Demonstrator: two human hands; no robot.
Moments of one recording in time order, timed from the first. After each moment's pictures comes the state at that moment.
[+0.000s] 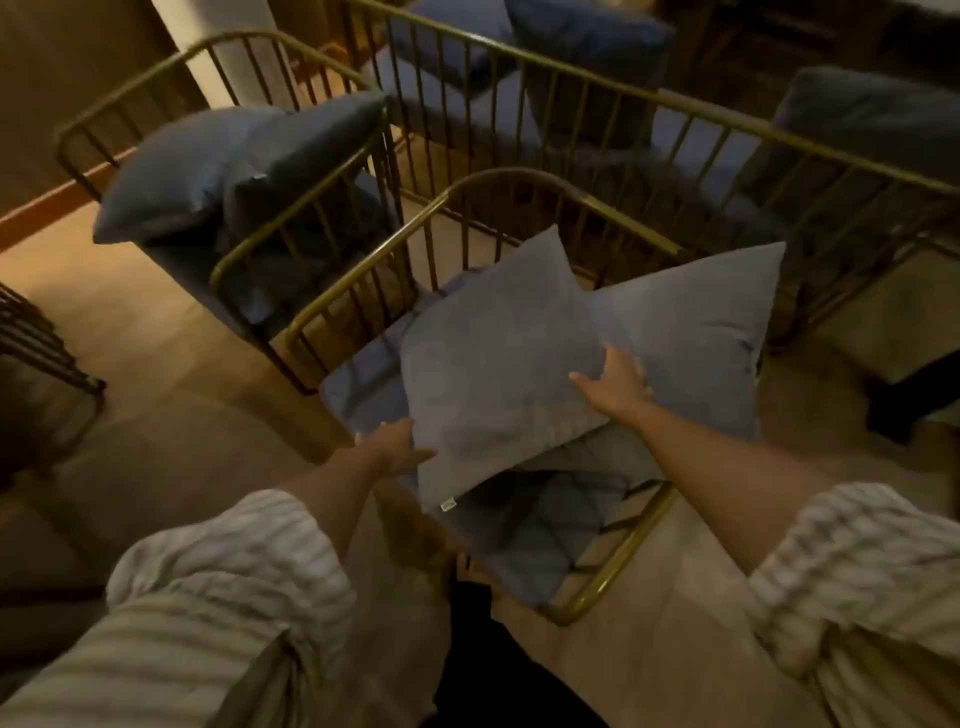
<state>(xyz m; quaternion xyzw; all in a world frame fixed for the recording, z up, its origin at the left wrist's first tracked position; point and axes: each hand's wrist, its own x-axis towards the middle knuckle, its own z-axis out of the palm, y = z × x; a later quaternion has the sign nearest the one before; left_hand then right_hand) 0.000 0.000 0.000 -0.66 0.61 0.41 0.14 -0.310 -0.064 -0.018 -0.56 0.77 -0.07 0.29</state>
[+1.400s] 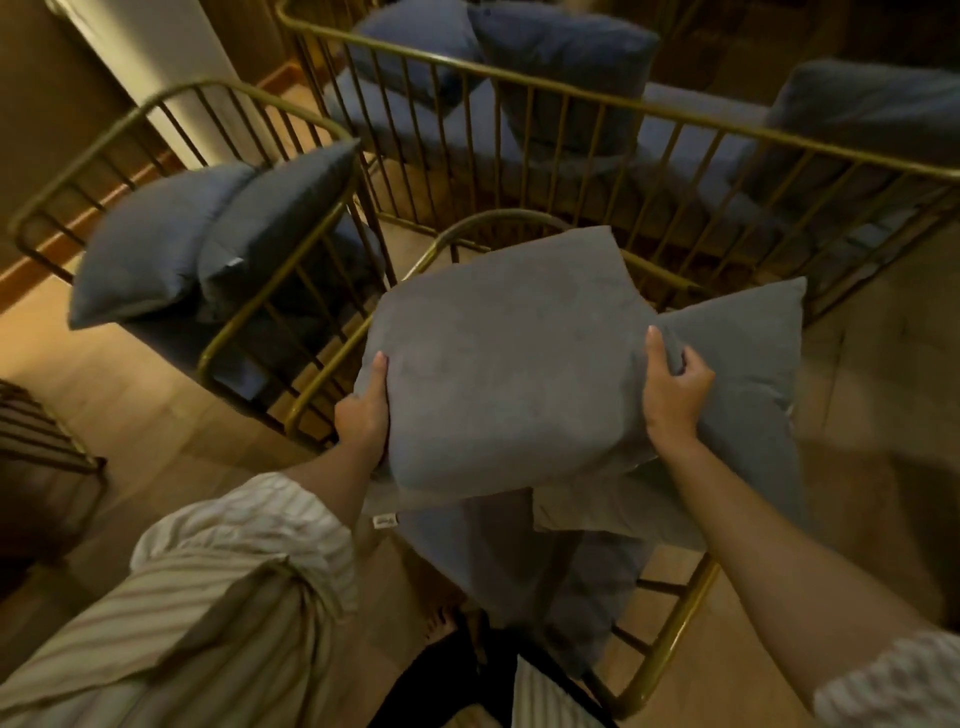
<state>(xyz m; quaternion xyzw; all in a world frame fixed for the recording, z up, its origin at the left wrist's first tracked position) 0.021 -0.160 0.046 -0.76 0.18 0.51 -0.36 -0.292 -0.129 0.063 -0.30 0.75 -0.54 0.25</state>
